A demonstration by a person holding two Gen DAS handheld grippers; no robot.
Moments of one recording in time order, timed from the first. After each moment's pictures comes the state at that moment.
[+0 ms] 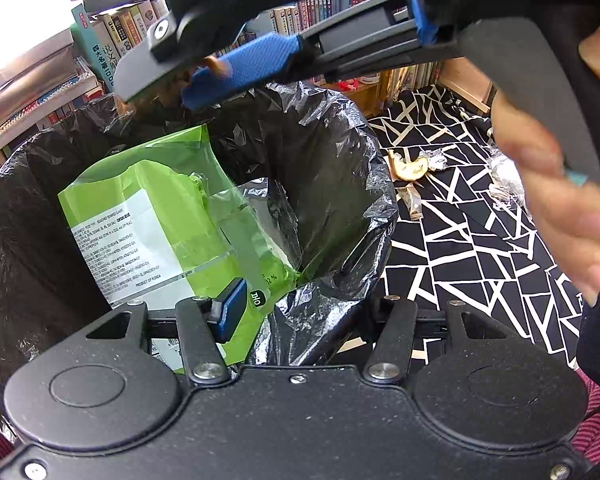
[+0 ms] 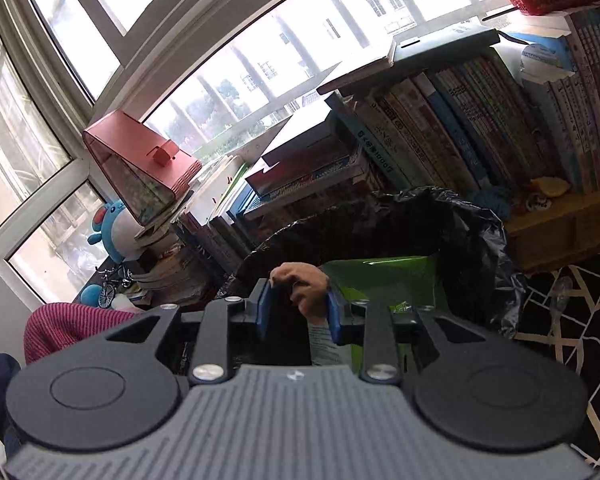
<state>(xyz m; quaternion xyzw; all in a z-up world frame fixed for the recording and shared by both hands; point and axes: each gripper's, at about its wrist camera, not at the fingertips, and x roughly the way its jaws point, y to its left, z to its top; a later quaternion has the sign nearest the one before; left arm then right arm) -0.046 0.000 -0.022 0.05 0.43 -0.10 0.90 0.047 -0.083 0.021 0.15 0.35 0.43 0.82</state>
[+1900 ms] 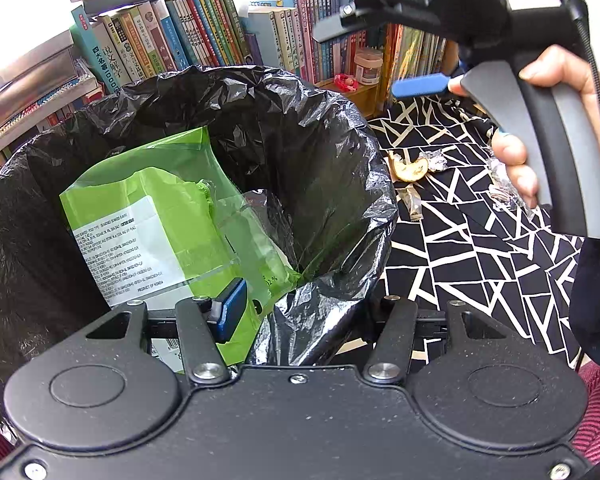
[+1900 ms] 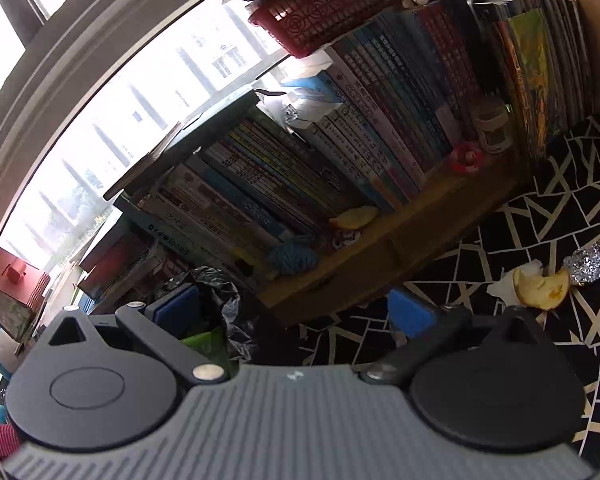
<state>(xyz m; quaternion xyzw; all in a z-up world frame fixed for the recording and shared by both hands) -0.047 0.000 -0.022 0.05 0.43 -0.10 0.90 0.095 -0.182 -0.012 0.24 0.35 0.19 0.89</state>
